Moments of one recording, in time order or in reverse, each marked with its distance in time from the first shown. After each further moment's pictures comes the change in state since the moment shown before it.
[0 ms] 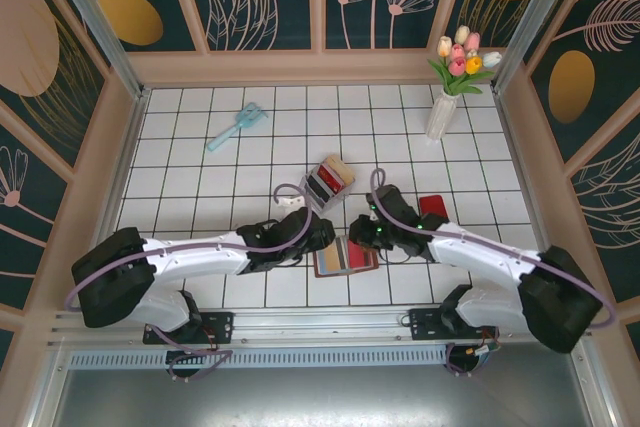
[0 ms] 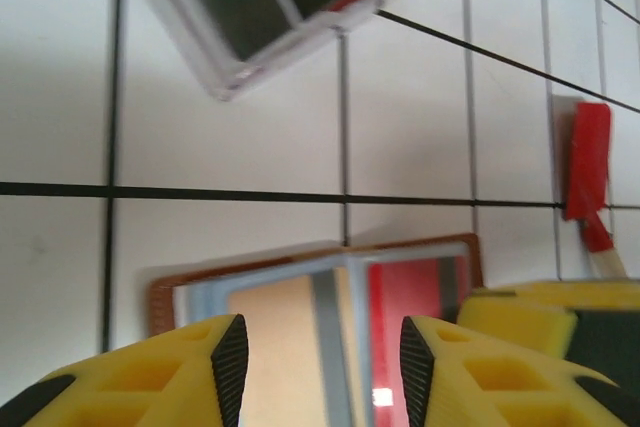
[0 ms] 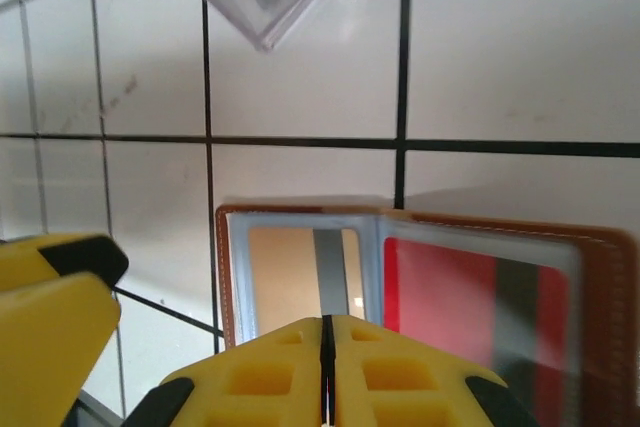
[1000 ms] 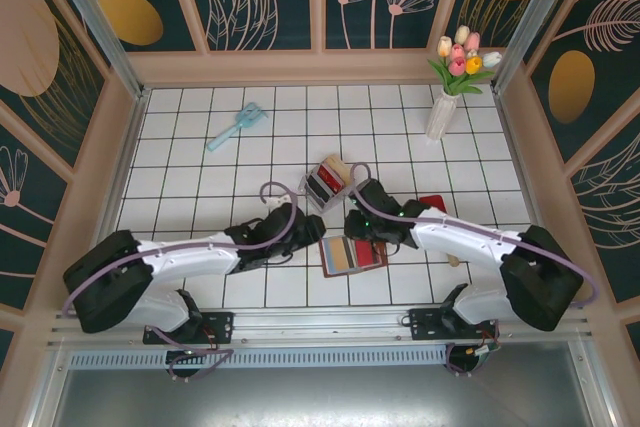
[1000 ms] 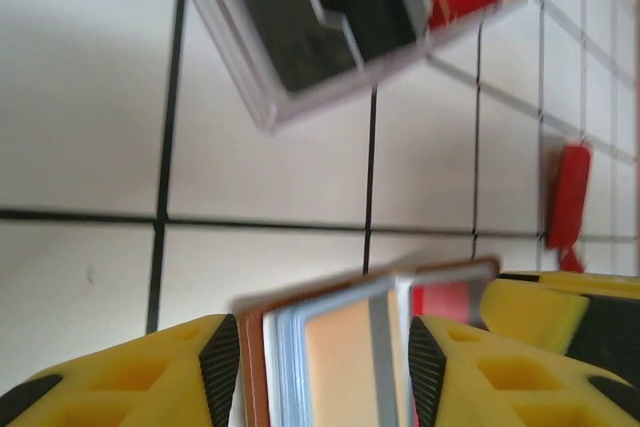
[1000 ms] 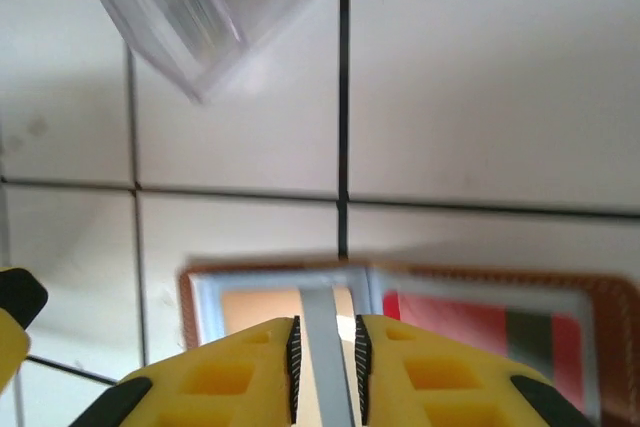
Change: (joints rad) left arm 0.117 -0.057 -0.091 0.122 0.098 -0.013; right arm 0.004 0.099 0.154 -0.138 0.179 -0.061
